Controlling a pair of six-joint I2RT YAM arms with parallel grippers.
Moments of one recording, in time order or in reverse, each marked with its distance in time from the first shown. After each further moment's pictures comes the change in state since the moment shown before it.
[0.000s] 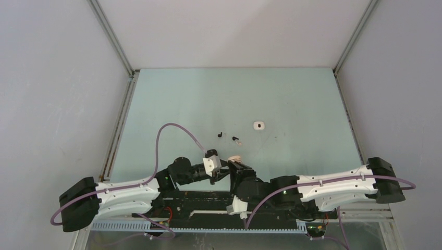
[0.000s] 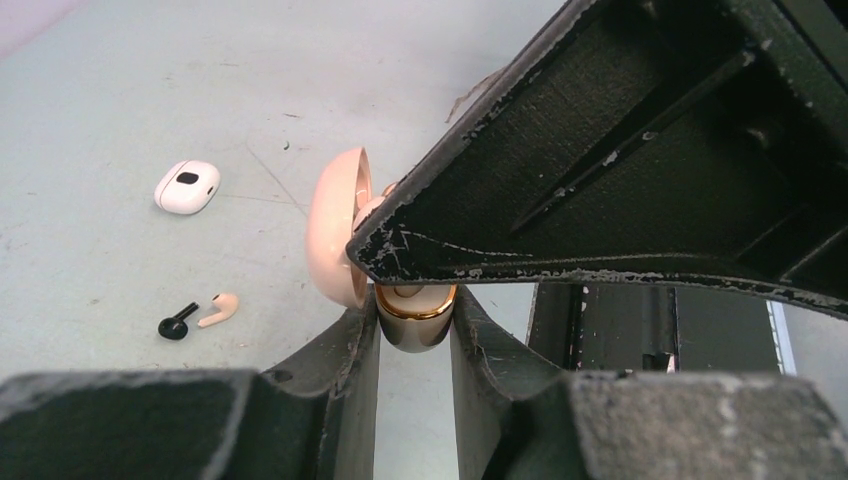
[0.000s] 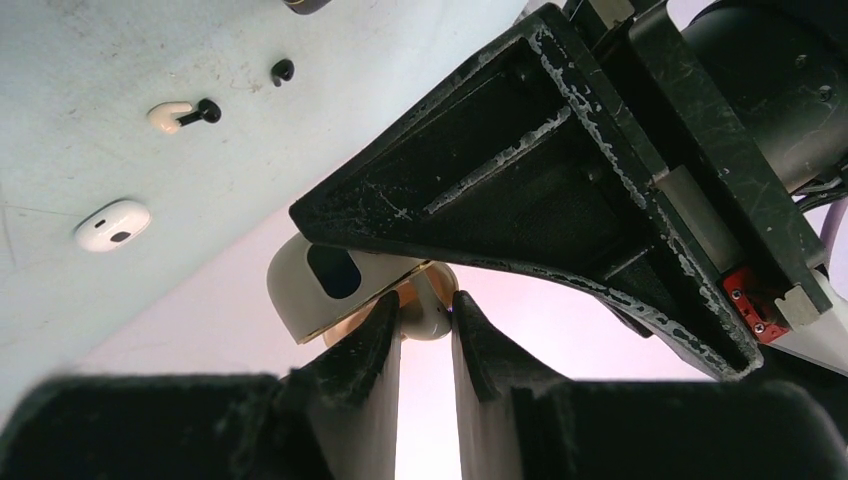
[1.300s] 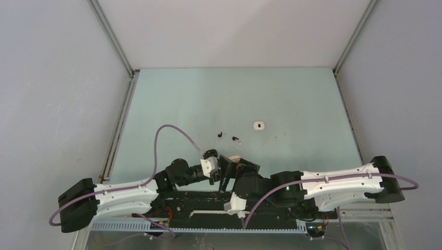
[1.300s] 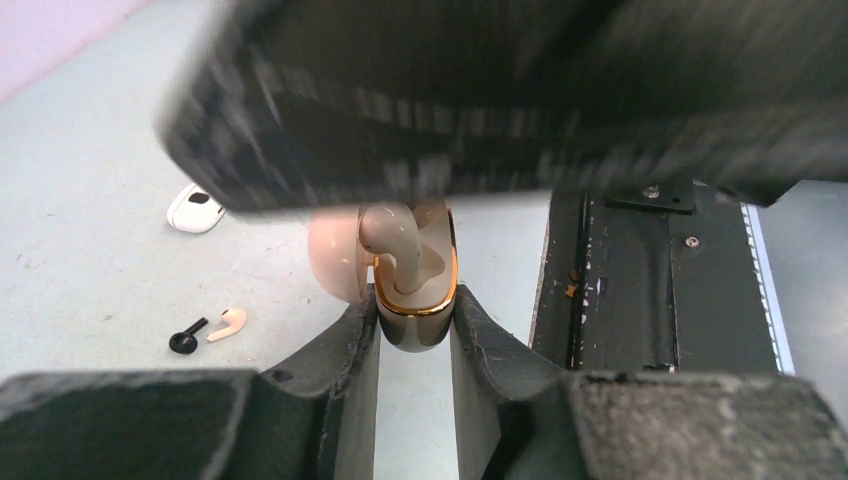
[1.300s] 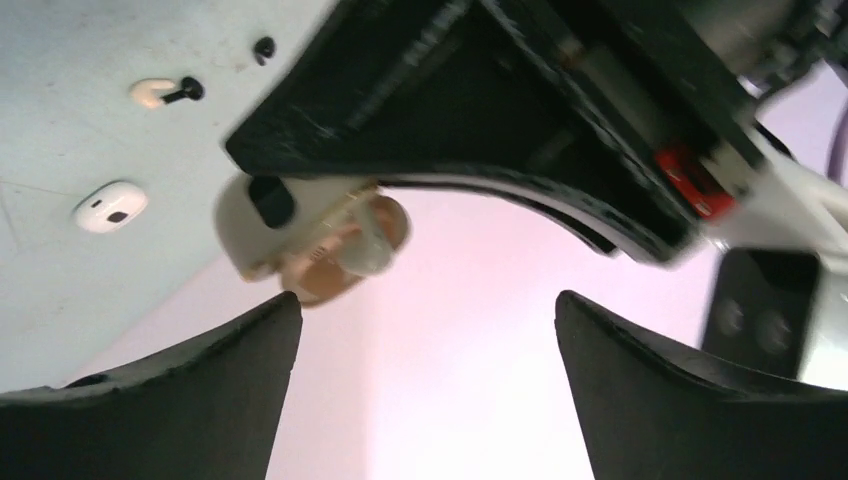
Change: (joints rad) left arm -0.016 -0.028 -0.023 0.036 -0.013 0.014; right arm 0.004 0.008 0.142 -0.171 -0.010 0.069
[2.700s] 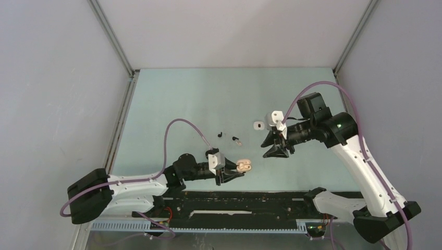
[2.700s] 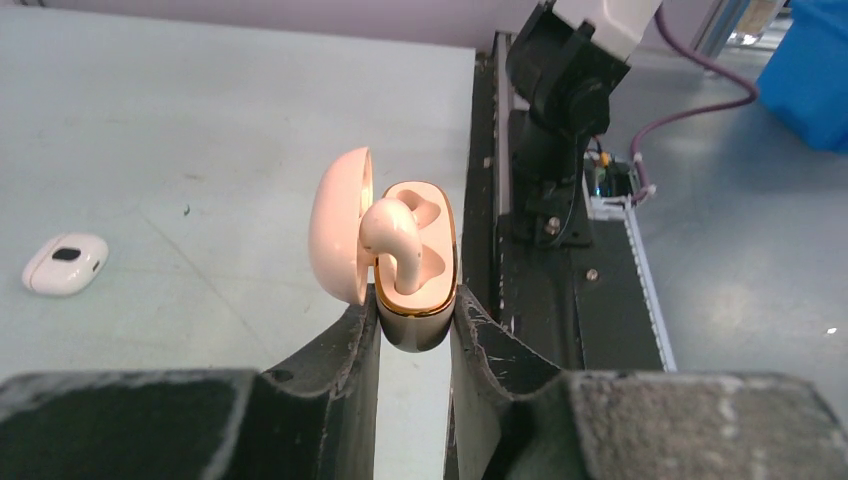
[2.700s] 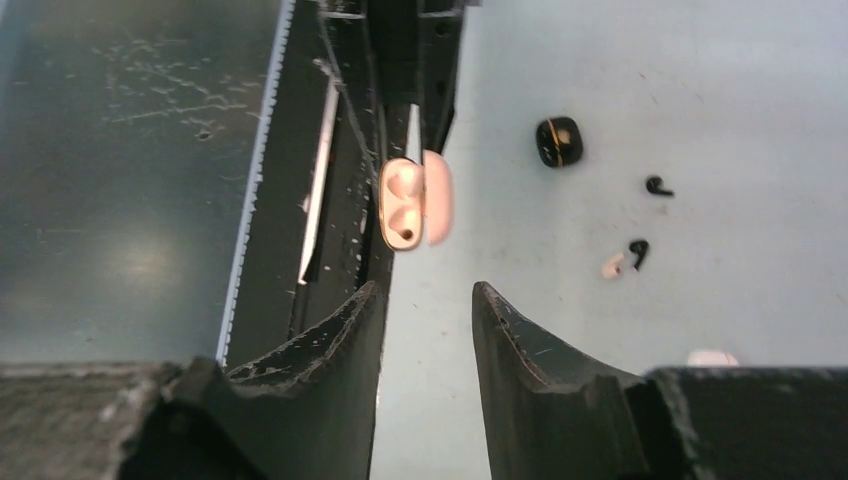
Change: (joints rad) left arm 0.014 0.187 0.069 0.134 0.182 -0.125; right arm -1.146 -0.067 0.459 -0.728 -1.592 0.874
